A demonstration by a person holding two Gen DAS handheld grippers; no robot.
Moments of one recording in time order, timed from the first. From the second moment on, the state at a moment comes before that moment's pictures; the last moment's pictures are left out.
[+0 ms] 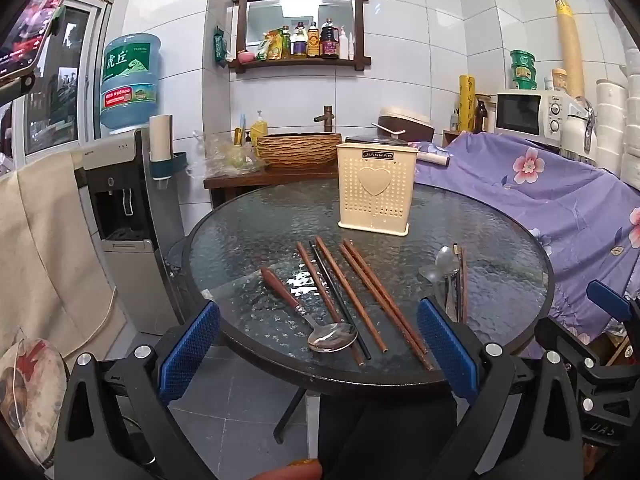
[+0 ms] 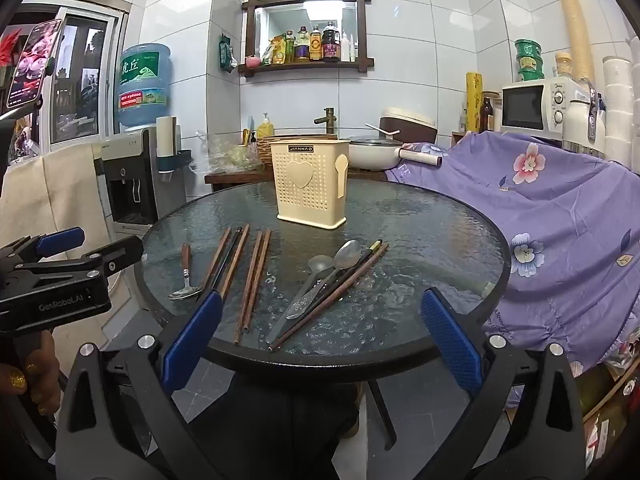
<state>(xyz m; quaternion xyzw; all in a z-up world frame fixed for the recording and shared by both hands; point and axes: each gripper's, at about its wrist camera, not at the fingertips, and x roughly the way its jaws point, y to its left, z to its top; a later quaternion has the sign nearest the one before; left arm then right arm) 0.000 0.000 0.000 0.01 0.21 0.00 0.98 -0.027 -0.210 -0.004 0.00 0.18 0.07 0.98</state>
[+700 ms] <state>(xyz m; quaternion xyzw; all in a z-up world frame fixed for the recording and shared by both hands) -0.001 0.000 0.000 0.02 0.20 0.02 0.98 -0.026 -0.210 -0.005 0.00 0.18 0.07 0.98</state>
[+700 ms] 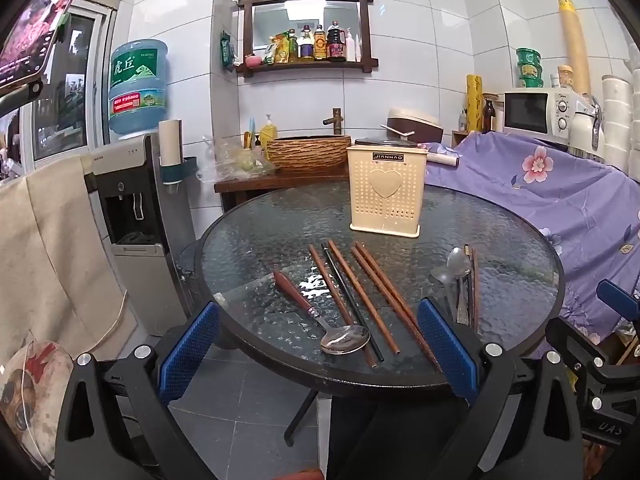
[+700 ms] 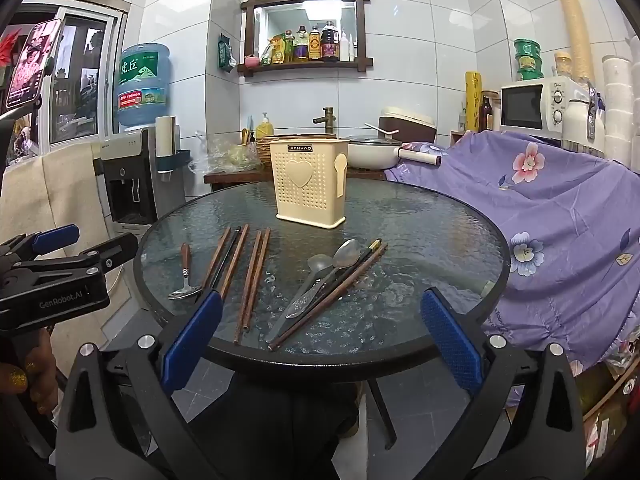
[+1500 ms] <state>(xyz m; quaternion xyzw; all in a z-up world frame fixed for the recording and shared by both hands) 0.000 0.001 -0.002 0.01 0.21 0.01 0.98 -0.026 -0.210 -0.006 0.00 0.18 0.07 0.98</state>
